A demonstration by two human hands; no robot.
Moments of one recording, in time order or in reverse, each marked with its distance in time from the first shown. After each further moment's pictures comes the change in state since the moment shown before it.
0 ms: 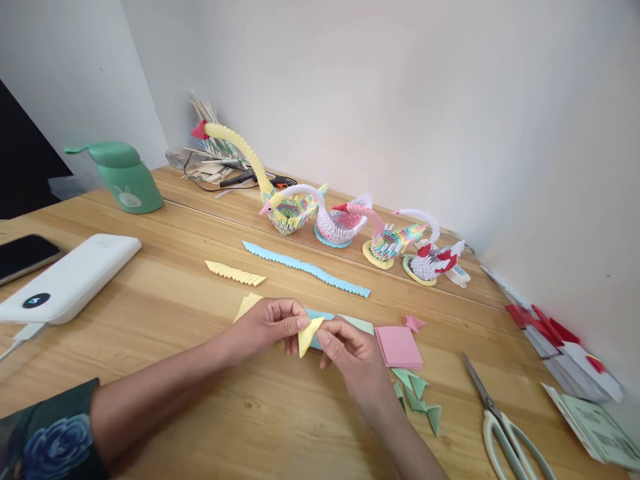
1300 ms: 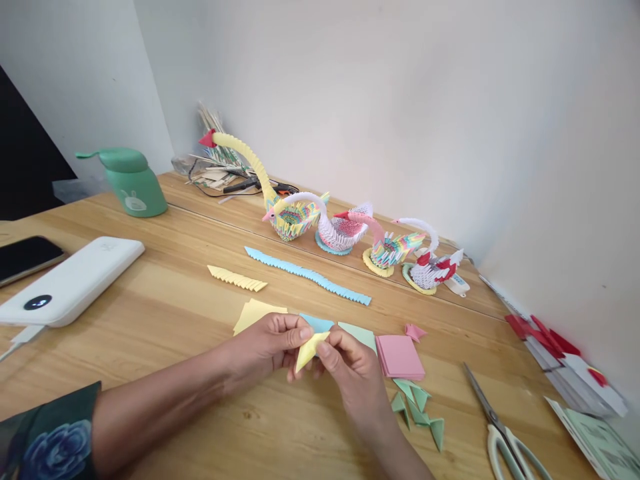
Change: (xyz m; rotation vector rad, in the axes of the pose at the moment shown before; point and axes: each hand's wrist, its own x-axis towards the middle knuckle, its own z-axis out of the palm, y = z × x) left_hand -0.006 -0.003 0.011 -0.367 -0.114 -0.086; right_hand -0.006 -0.002 0.010 0.063 0.013 -0.056
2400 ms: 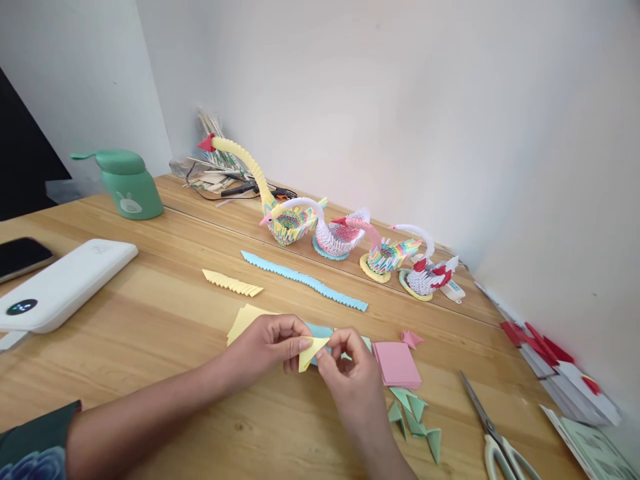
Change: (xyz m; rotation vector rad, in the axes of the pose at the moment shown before) left_hand 0.005 0.001 -0.005 0.498 0.168 0.155; right_hand 0.002 0.001 0.000 -0.392 0.284 0.017
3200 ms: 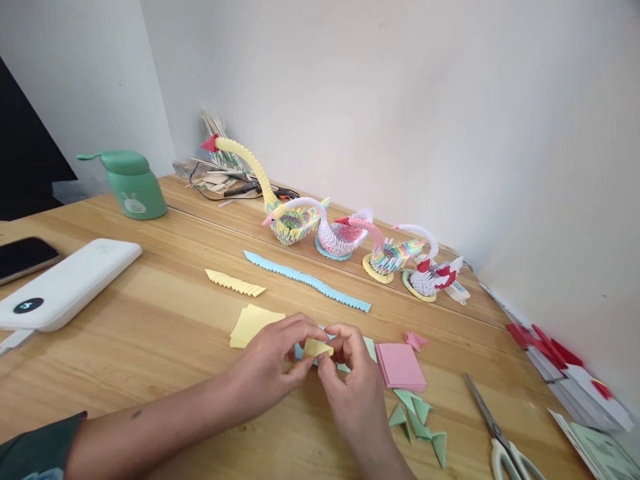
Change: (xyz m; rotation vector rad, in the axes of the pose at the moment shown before) left_hand -0.012 0.003 0.013 0.558 0.094 0.388; right_hand -0.004 0.000 0.004 -0.124 0.021 -0.143
